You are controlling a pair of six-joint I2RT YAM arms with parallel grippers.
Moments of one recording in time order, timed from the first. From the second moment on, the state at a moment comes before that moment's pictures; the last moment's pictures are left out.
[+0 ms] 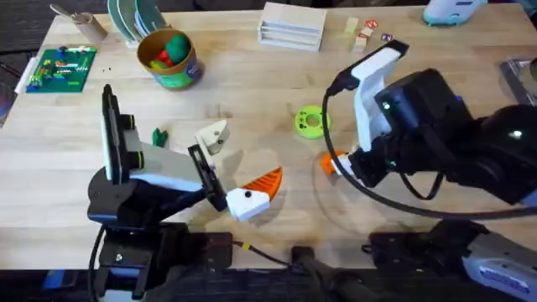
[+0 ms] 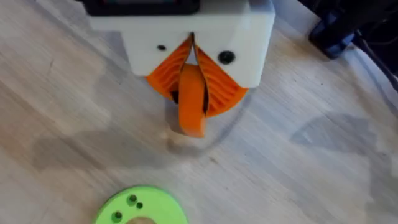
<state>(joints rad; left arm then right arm) -0.04 0.01 0.01 -0.10 1.04 -0.14 0.62 1.02 0.66 -0.77 -0.12 0.02</state>
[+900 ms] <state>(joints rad) -0.04 0.01 0.01 -0.10 1.04 -0.08 0.61 1.20 0.74 -0.08 -0.64 0.45</state>
